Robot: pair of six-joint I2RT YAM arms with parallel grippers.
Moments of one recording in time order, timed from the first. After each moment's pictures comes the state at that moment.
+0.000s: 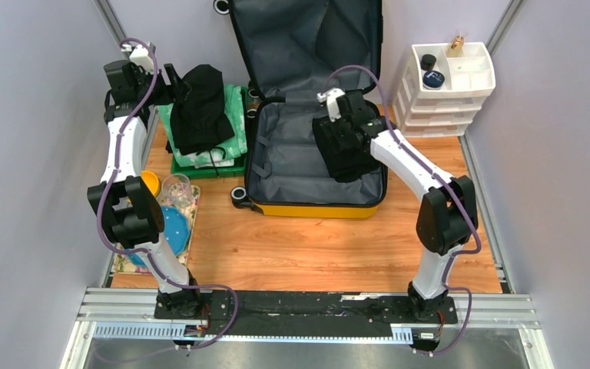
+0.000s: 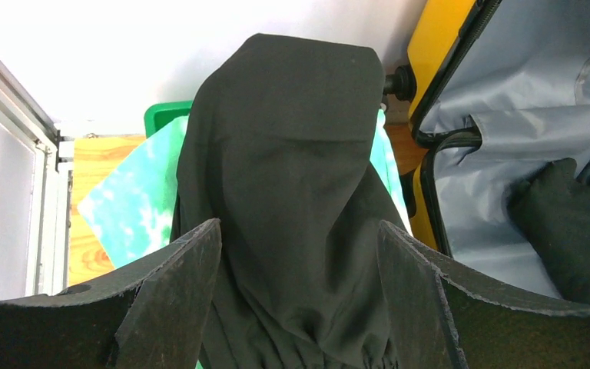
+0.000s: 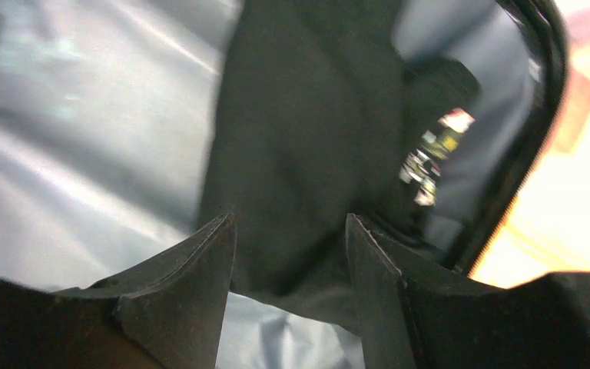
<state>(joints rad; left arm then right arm) 0.26 1.81 1.74 -0.25 0.52 -0.07 0.45 1.83 1.63 -0.56 0.16 -0.19</state>
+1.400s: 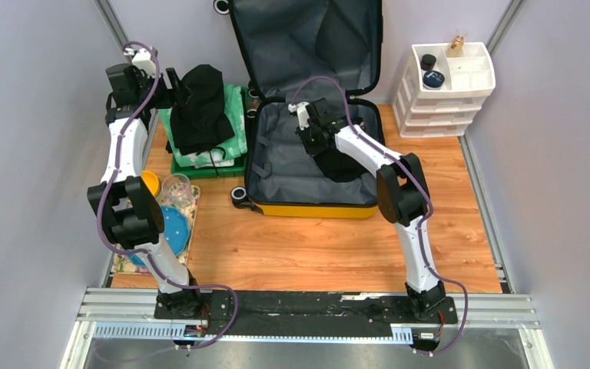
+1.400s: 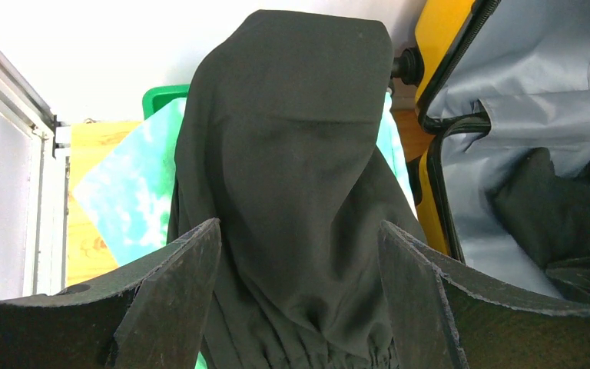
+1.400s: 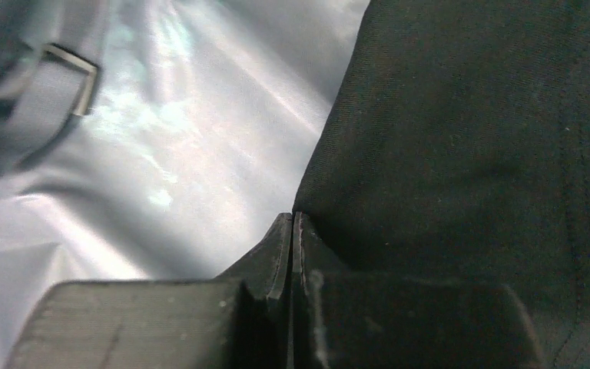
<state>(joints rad) 0.26 1.81 1.70 -0.25 0.51 -0.05 0.52 2.26 1.94 -0.56 -0.07 -0.13</state>
